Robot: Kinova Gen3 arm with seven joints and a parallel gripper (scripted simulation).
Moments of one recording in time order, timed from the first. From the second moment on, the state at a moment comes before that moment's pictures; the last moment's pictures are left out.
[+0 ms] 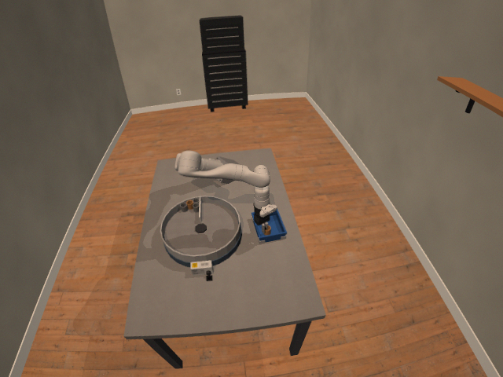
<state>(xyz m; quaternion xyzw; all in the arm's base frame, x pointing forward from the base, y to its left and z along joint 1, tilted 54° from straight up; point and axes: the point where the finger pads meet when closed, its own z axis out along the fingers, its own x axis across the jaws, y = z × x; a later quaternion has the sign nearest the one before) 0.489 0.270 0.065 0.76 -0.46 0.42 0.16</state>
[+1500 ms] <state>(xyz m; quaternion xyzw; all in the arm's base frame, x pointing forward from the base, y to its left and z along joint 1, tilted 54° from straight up) 0.499 0.258 0.053 0.76 -0.46 0.42 0.16</state>
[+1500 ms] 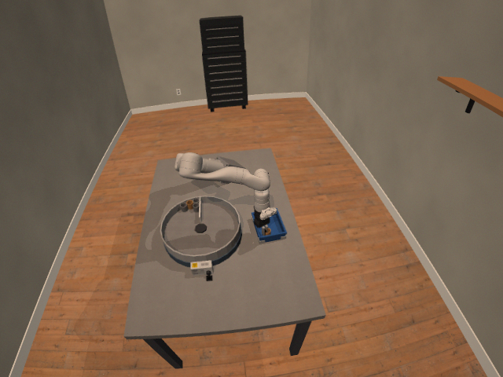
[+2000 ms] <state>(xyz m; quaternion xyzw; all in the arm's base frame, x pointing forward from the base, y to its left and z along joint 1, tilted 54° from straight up) 0.499 0.258 0.053 0.76 -0.46 0.42 0.16</state>
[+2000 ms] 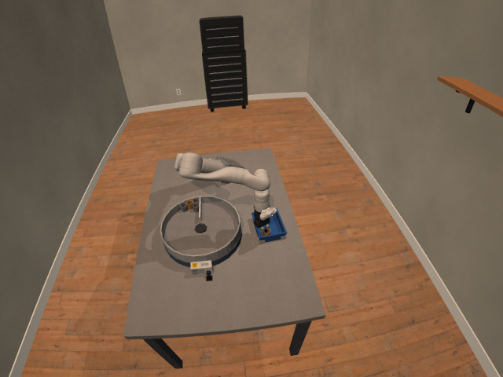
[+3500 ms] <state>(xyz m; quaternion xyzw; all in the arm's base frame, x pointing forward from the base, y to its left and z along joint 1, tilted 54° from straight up) 0.499 0.257 0.053 0.76 -0.46 0.42 0.16</state>
